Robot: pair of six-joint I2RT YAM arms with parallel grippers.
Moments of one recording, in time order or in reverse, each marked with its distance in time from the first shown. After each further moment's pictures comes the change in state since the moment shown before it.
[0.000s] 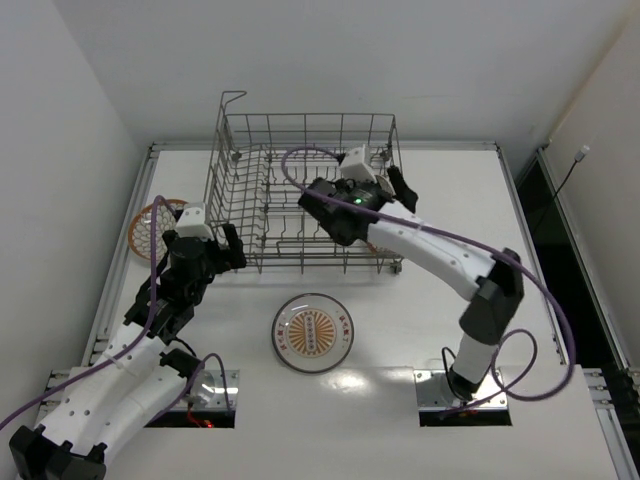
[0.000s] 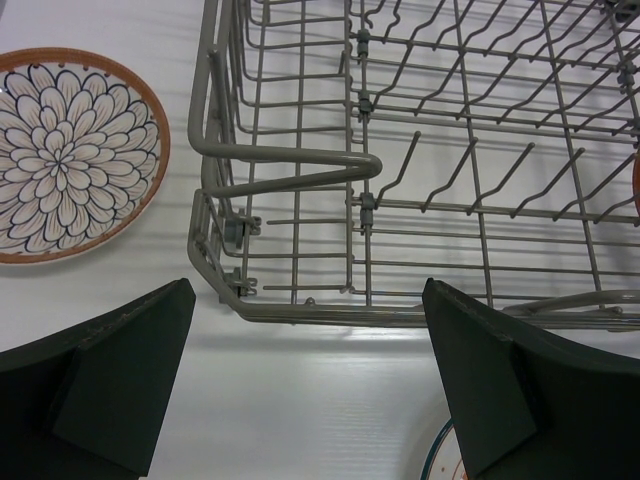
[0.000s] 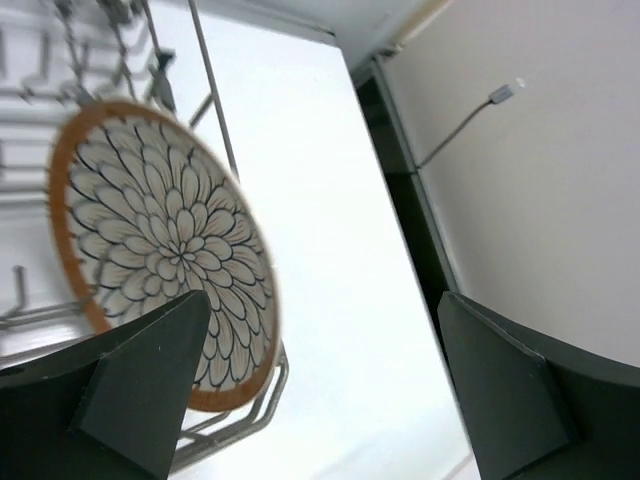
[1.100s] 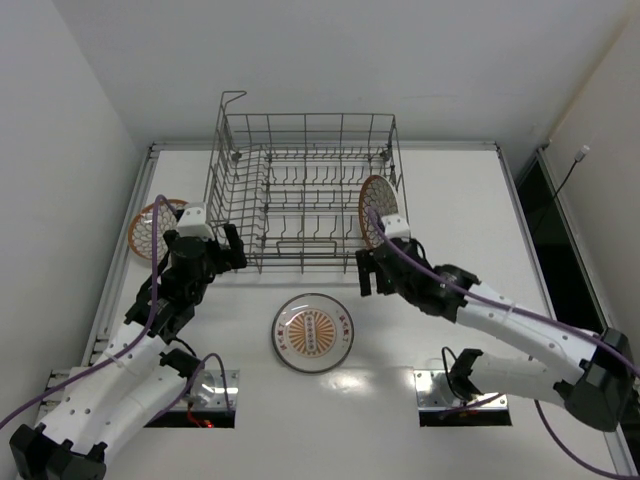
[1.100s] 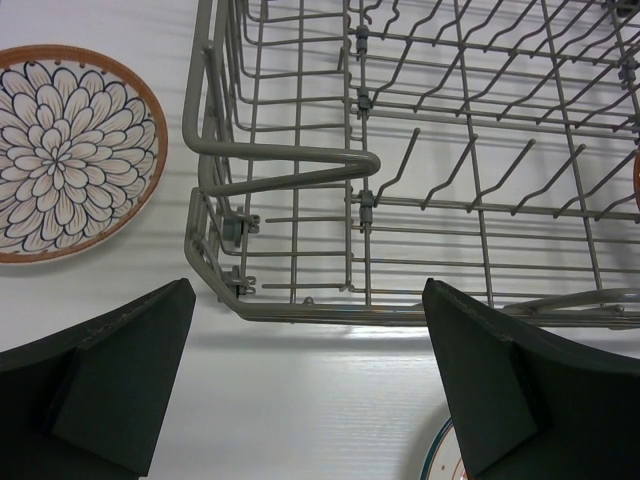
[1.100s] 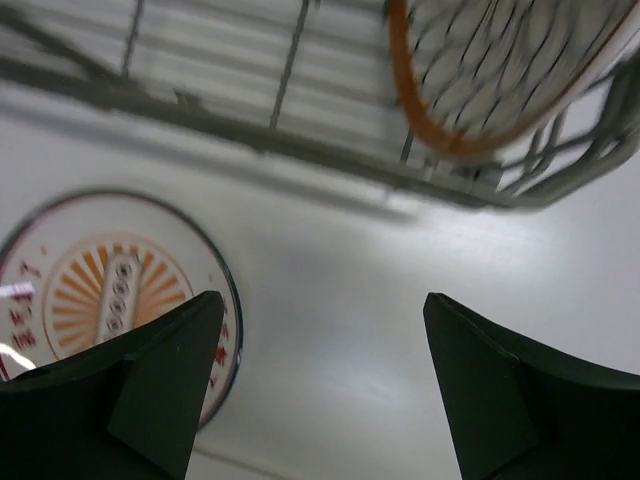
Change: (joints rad) left arm 0.000 0.007 0.000 0.000 0.004 0.000; right arm -0.019 -0.706 -0.843 0.640 -0.875 -0.136
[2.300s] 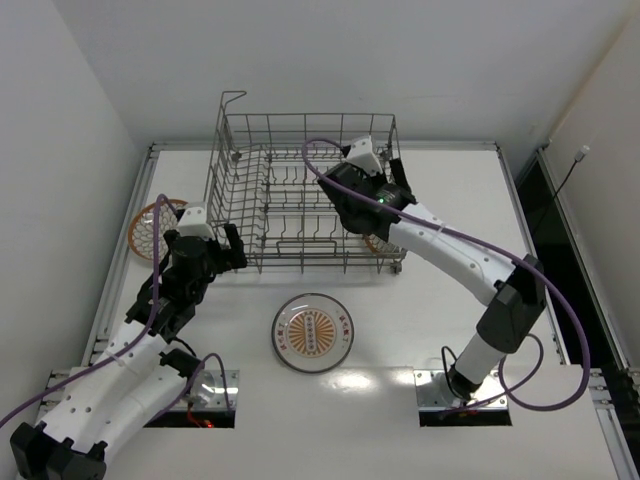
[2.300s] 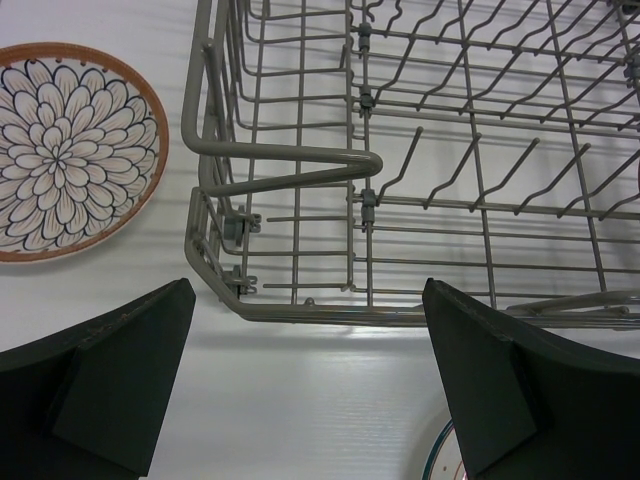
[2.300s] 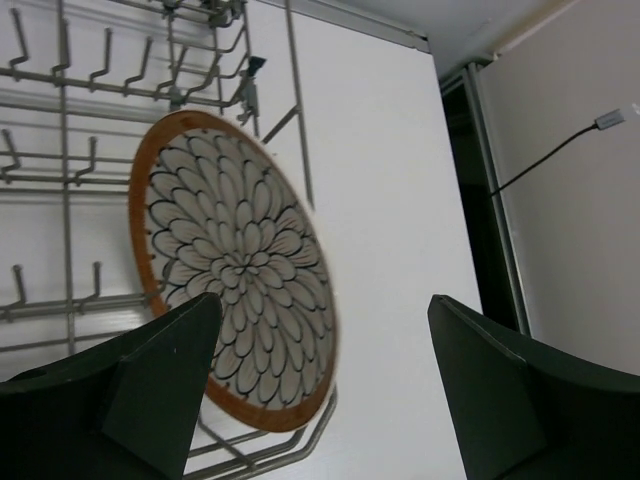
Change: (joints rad) left arm 0.000 0.008 0.000 0.002 -0.004 0.000; right arm -0.059 0.572 0.693 -0.238 0.622 -0.192
